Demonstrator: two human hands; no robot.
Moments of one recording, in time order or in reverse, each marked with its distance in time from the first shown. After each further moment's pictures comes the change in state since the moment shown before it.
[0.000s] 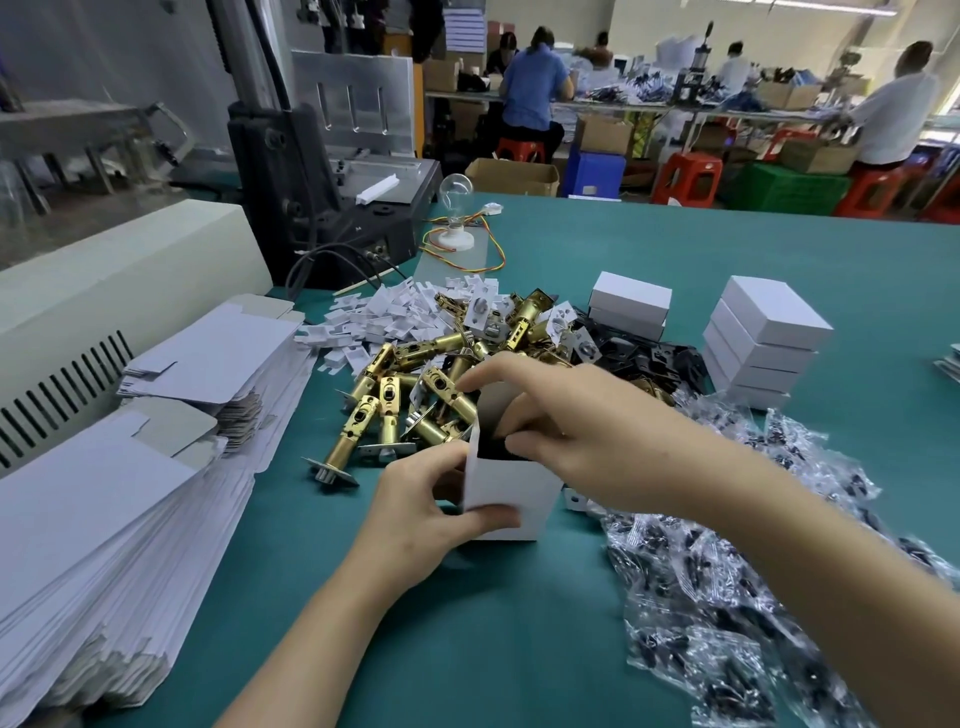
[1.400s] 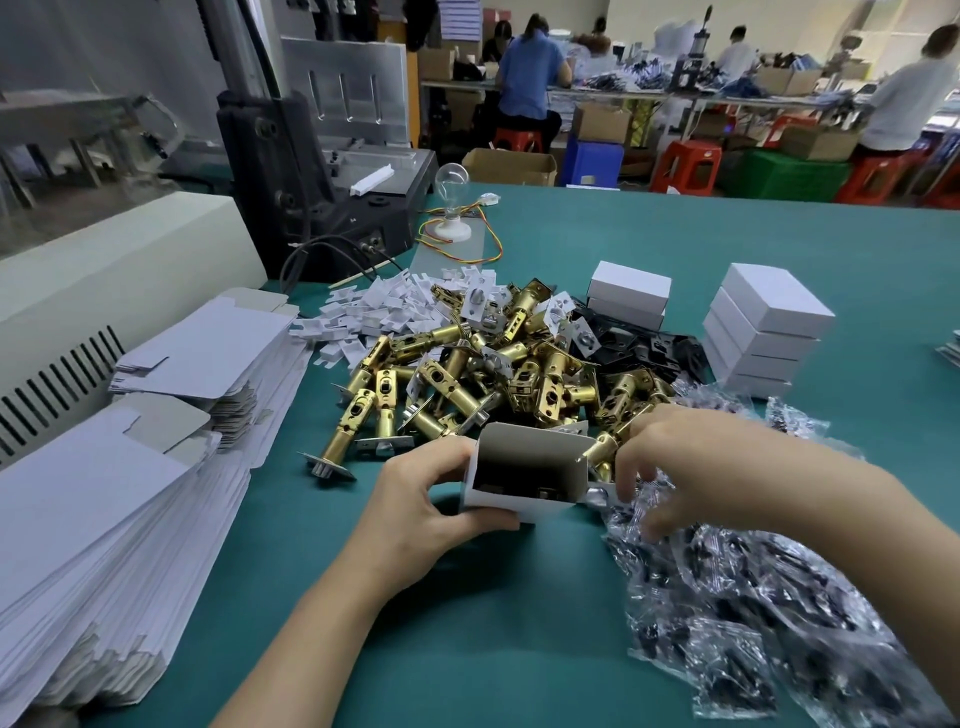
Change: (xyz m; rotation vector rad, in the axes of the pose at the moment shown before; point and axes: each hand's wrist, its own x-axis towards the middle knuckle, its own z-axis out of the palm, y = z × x) left_hand -0.003 0.007 -0.003 -0.003 -0.038 0.120; right_hand -0.042 0.070 -0.007 -0.544 -0.376 0.284
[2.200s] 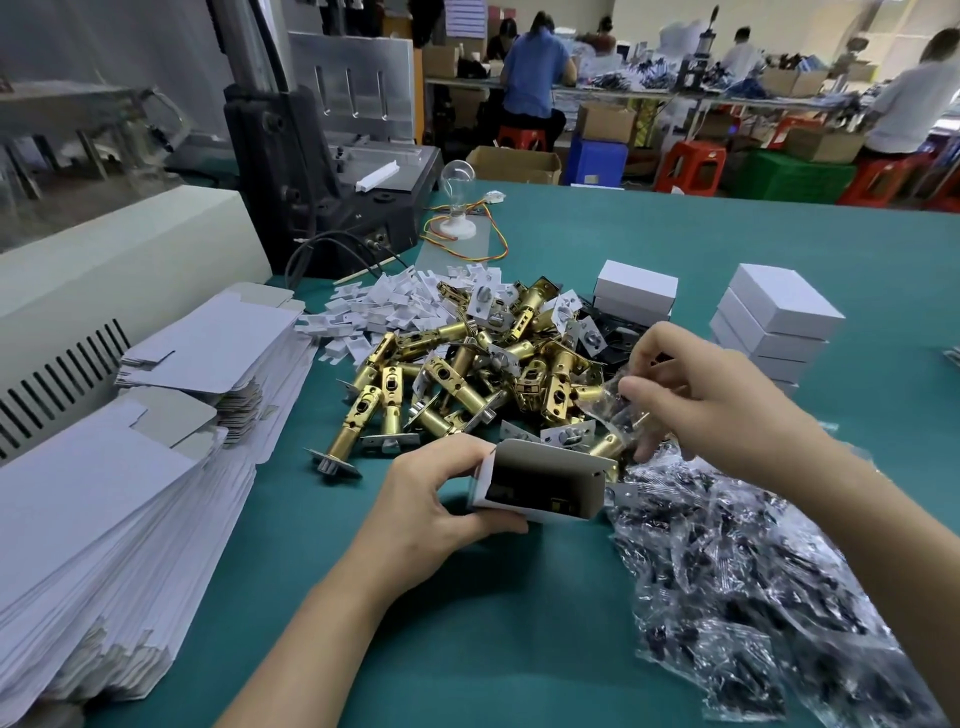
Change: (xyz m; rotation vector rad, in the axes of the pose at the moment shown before) left_hand 0.000 -0.003 -0.002 0.059 -0.025 0.007; right_hand 0.005 0.004 -0.005 0.857 0.554 0.071
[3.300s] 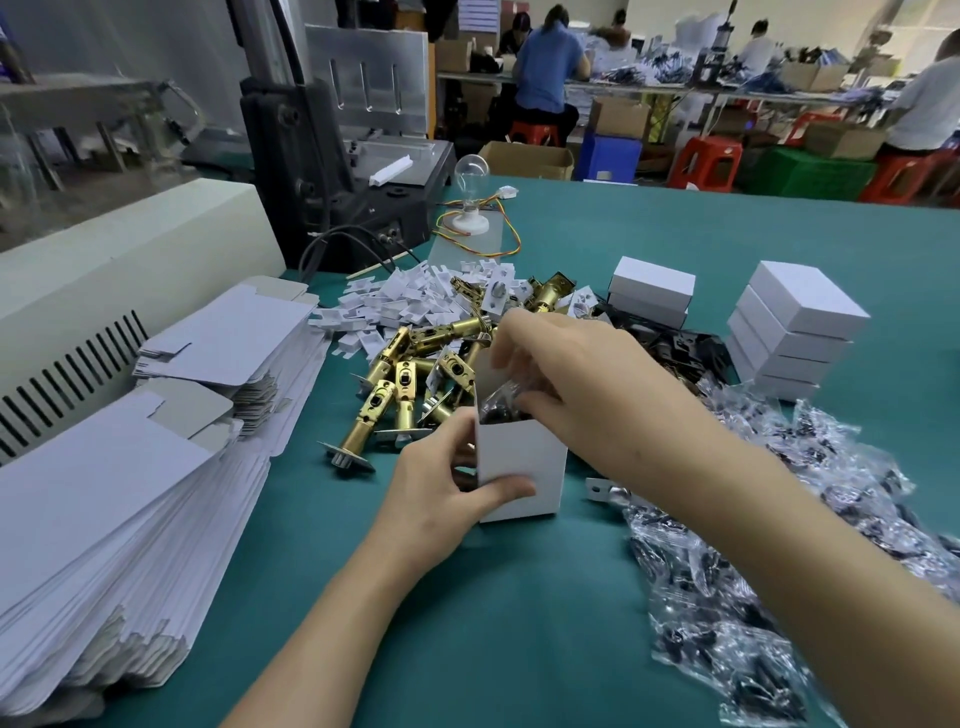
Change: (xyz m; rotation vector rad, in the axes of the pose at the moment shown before) left_hand 0.004 0.000 0.005 -0.055 0.137 -0.190; right_hand 0.020 -0.077 0.053 -0.421 -0.002 -0.459
